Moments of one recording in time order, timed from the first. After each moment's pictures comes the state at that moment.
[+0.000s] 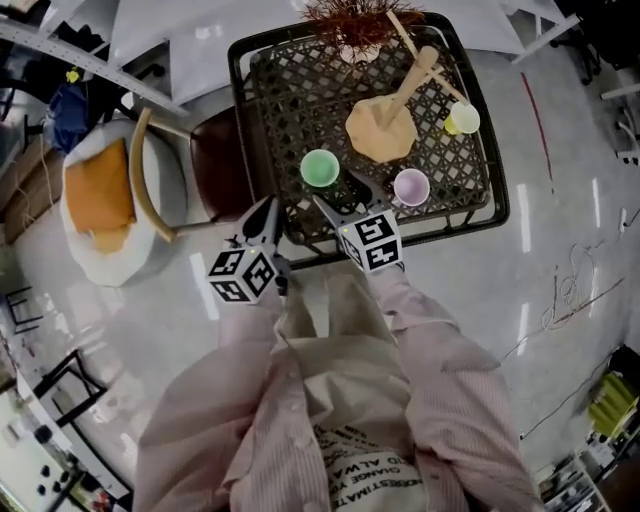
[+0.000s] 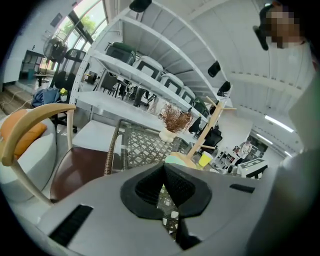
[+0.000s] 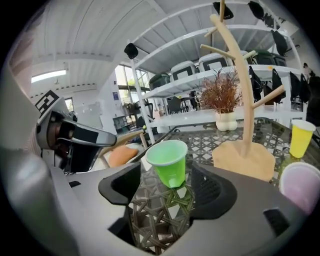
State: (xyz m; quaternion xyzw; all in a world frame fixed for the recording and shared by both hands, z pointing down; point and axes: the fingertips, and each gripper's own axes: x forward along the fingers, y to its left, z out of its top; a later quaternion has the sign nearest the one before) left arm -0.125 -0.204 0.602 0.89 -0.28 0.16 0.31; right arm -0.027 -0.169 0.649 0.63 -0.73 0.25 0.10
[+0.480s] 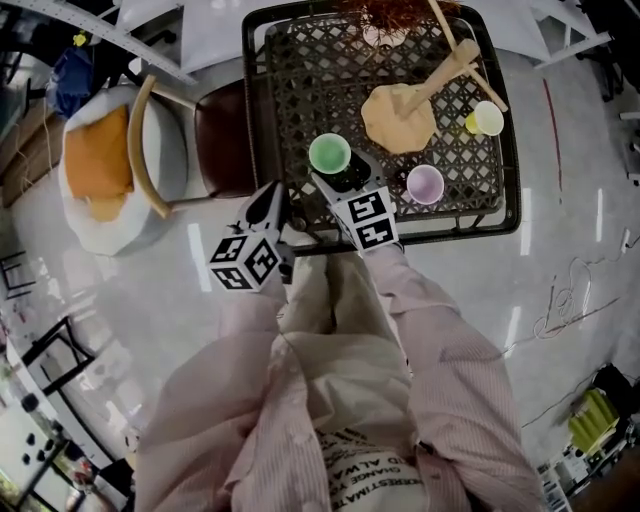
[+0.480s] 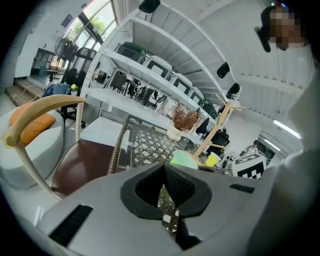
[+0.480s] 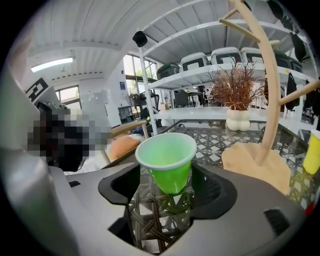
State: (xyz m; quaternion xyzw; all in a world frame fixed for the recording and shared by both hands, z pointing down) left arm -0.133 -0.207 0.625 0.87 -0.32 0.16 0.34; right arm -0.037 -0.200 0.674 0.60 -0.74 0.24 0.16
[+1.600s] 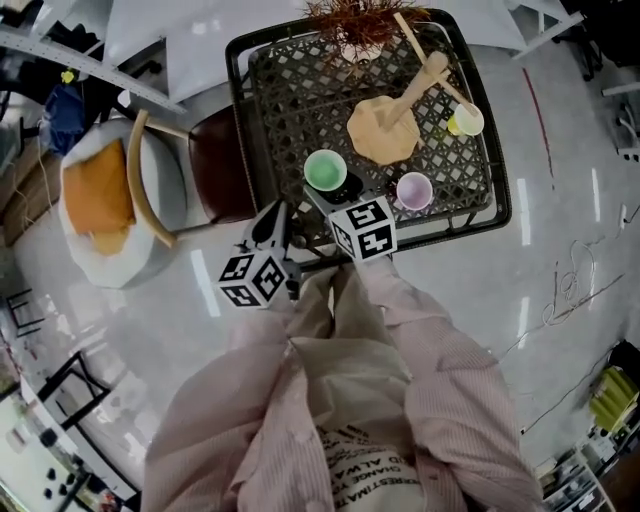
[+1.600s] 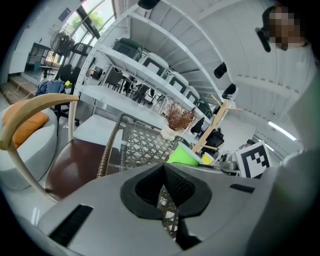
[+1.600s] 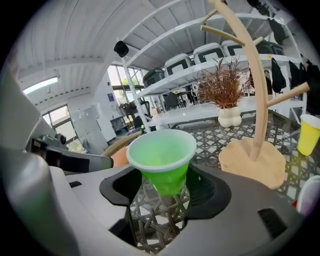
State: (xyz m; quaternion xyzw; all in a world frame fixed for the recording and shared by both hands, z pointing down) left arm -0.119 -0.201 0.615 0.88 -0.29 0.16 0.35; right arm -0.032 -0.203 0.645 0.63 -0.71 0.30 0.09
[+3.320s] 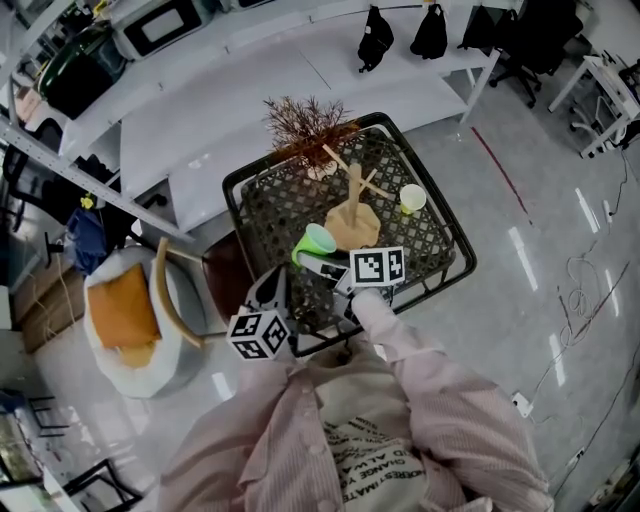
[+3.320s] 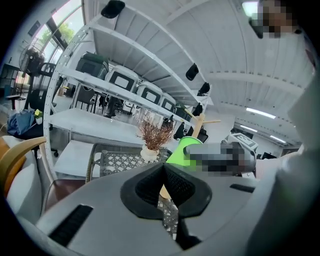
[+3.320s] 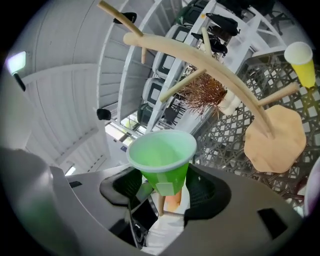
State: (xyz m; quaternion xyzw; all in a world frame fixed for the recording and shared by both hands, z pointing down) left arm -0.063 -0.225 0.515 0.94 -0.21 0.13 0.23; right arm 0.006 -0.212 0.521 0.51 -0.67 0.48 -0.24
